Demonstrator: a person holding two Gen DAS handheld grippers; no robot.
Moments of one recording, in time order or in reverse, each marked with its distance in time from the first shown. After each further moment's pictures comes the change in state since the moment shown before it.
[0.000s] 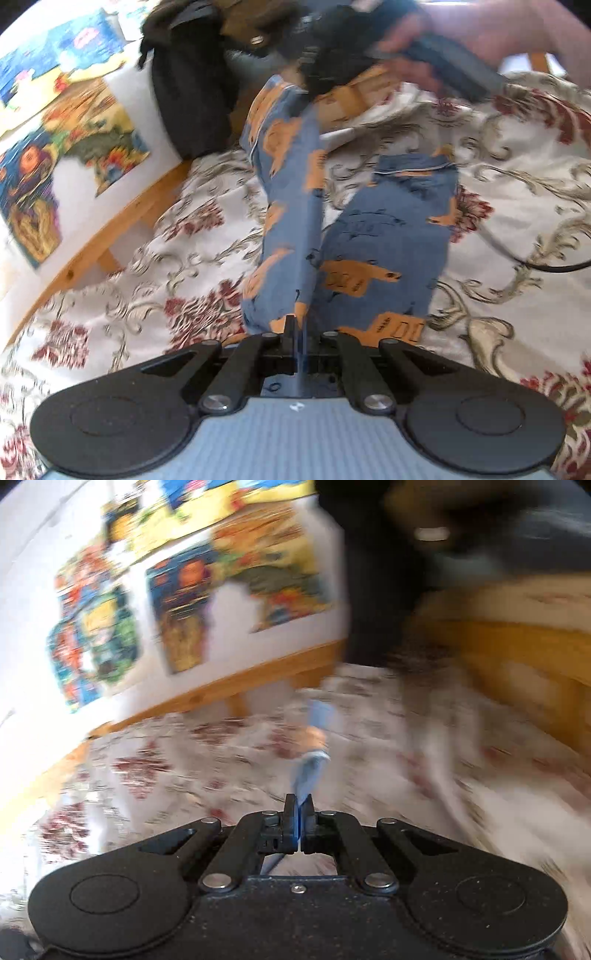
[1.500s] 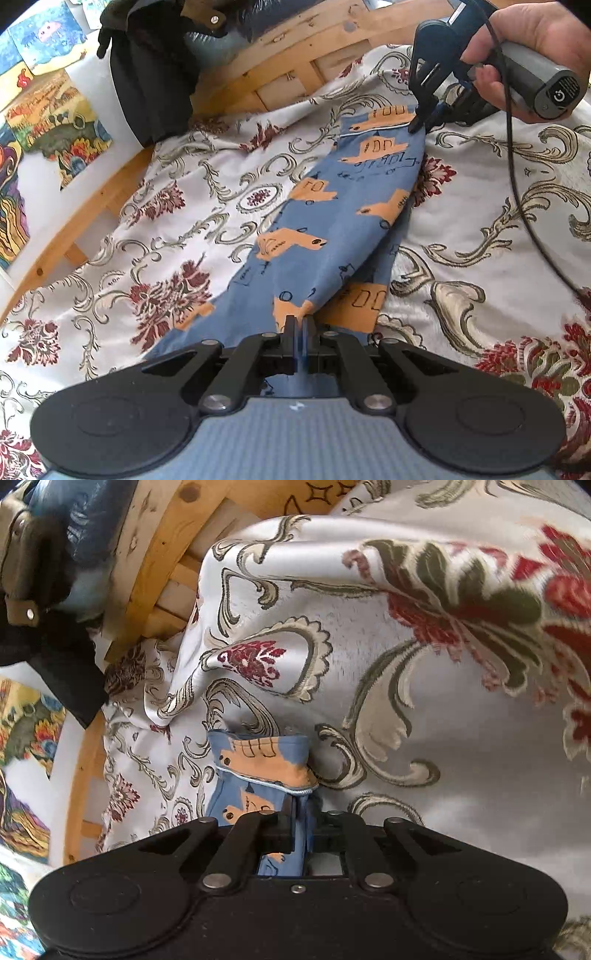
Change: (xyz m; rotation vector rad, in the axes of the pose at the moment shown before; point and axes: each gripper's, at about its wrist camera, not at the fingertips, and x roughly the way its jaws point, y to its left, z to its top) left arm 0.011 -0.013 -0.010 0.034 0.068 -0.093; right arm -0.053 -0.068 -0.115 0.962 -0.004 -0.428
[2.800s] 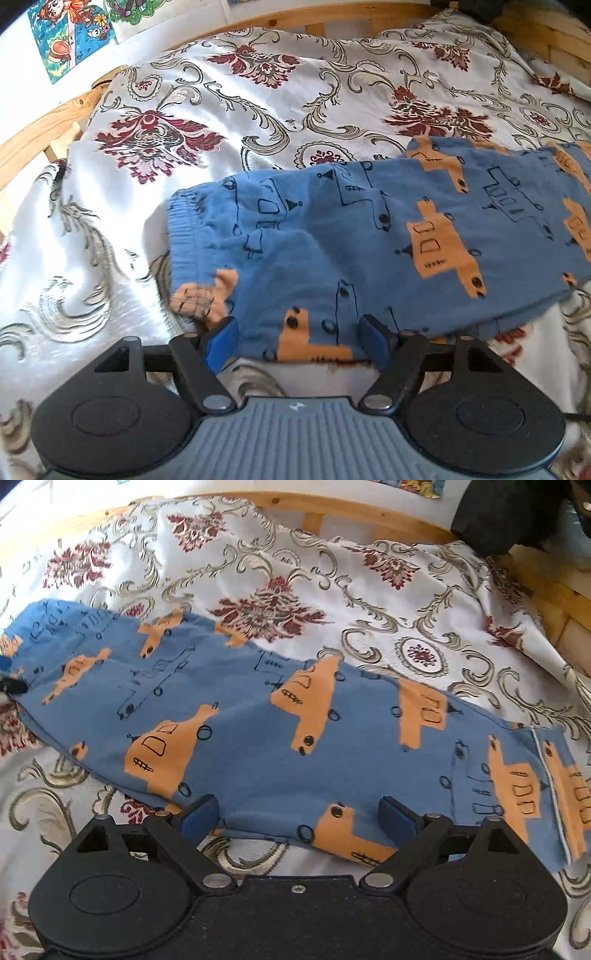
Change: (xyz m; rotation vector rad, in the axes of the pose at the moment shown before) left arm -0.086 0.142 -0.153 -0.749 0.427 0.319; right arm 0.020 0.074 -0.174 -1.526 0.229 0.161
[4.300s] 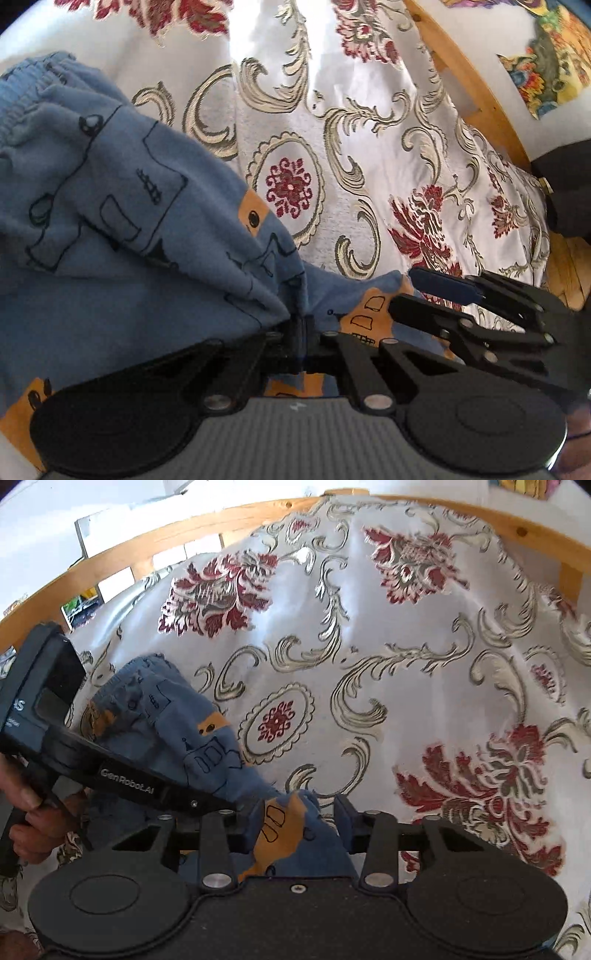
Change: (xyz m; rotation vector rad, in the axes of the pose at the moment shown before) left arm 0.119 0.004 0.068 -0.818 0.120 -0.444; right arm 0.140 0.082 0.203 -0.387 0.052 0.673
